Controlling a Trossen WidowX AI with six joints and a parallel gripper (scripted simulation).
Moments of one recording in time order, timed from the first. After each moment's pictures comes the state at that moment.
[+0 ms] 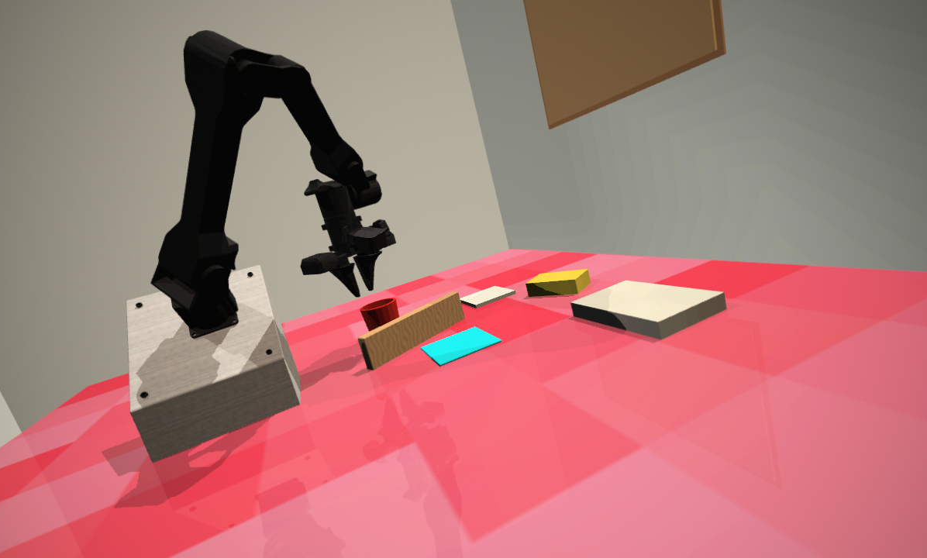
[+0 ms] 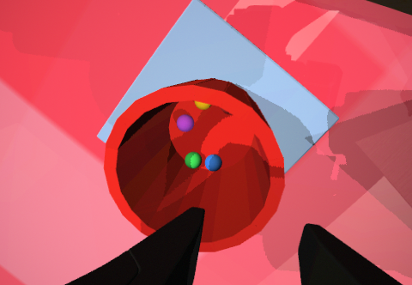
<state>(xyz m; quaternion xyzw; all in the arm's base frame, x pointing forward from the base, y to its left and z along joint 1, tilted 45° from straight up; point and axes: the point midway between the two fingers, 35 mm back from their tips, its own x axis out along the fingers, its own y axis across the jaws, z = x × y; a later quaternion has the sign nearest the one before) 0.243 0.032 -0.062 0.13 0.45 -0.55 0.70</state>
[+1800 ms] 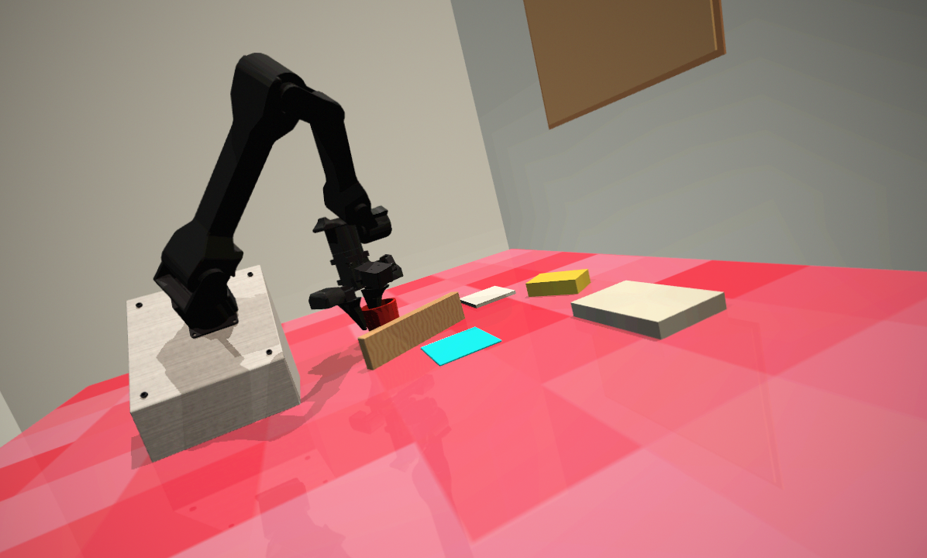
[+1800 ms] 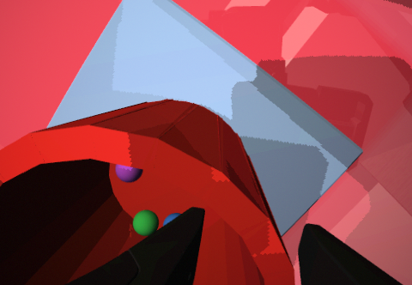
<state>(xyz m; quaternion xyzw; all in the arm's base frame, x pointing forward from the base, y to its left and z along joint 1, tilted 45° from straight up) 0.235 -0.015 -0.112 0.12 0.42 -0.57 0.69</state>
